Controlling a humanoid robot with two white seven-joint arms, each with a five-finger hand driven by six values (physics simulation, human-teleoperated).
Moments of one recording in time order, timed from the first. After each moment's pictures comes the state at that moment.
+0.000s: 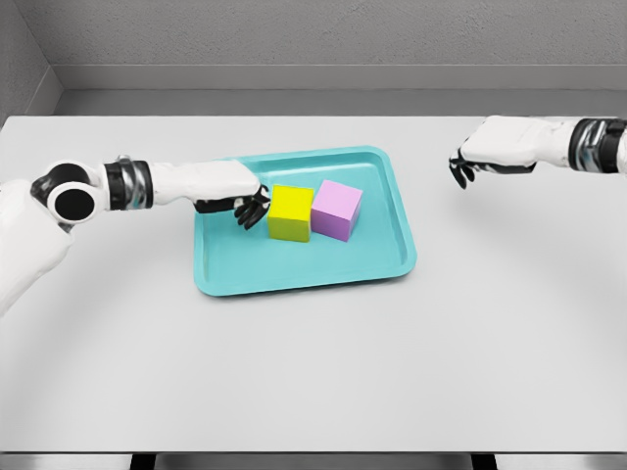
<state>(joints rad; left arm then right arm) -0.80 0.53 -0.79 -1.17 -0.20 -0.61 -0.61 -0.87 -0.74 0.73 -1.23 0.52 -0.61 0.61</state>
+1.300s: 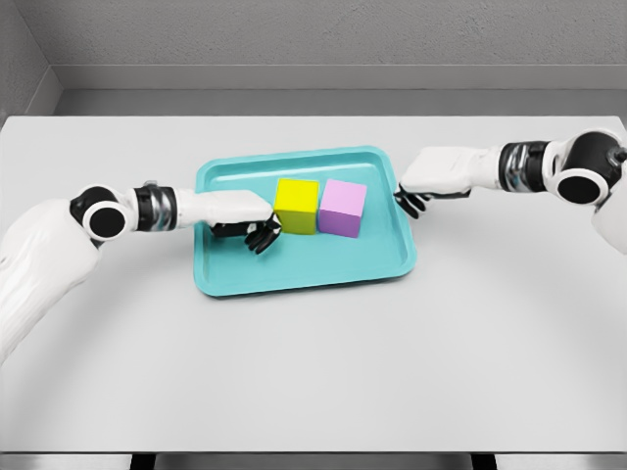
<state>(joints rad) -0.79 0.44 -0.84 -1.01 -0.24 -0.61 -0.61 -0.89 -0.62 0.85 -1.23 0.51 -0.61 0.61</state>
